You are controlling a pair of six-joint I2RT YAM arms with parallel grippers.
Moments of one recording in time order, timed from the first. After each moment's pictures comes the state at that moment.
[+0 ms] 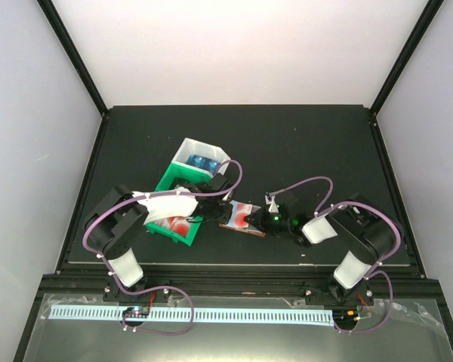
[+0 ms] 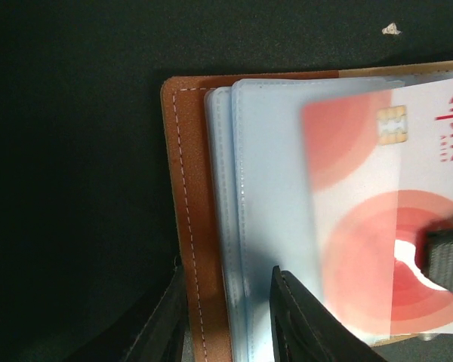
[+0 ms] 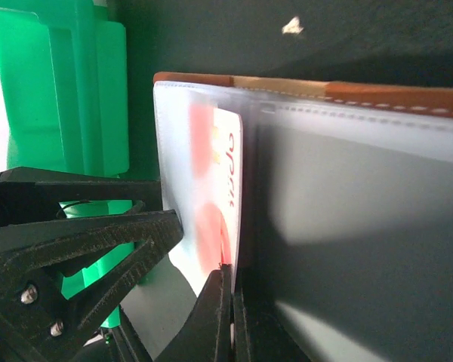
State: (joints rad) left arm -0.78 1.71 0.92 -0.38 0.06 -0.50; right arm 0.65 1.65 0.37 0.64 -0.45 1.14
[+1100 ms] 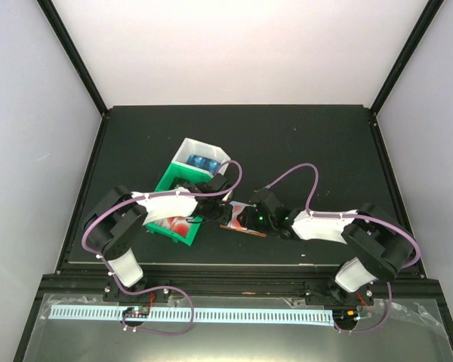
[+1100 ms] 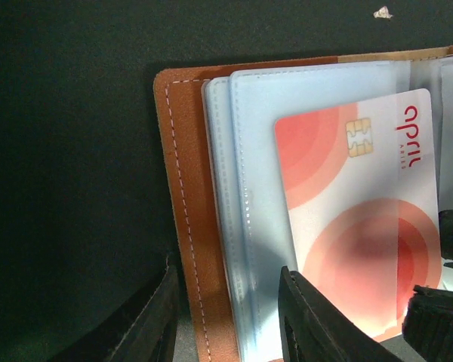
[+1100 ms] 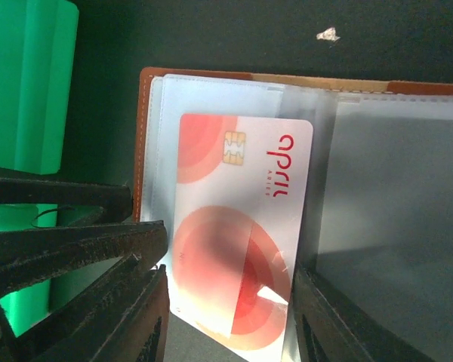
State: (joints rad) left arm -0.78 1.70 0.92 -0.39 0.08 -0.50; right arm 0.85 1.53 0.61 0.06 -0.08 1.03
